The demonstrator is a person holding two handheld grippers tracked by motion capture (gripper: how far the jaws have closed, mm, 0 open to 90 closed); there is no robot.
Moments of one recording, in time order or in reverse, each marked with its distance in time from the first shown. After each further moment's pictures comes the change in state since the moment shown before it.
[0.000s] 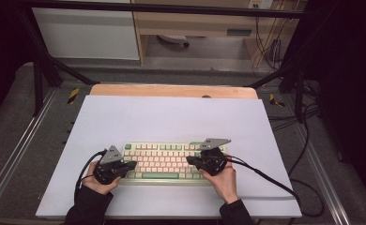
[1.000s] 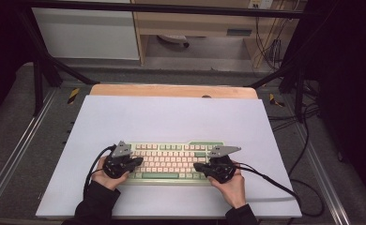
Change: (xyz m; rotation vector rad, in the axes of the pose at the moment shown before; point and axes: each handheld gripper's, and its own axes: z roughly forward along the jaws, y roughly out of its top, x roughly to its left) left arm -0.001 0.015 0.024 0.038 0.019 -0.004; right arm -0.004 -0.026 -0.016 -0.005 0.019 0.019
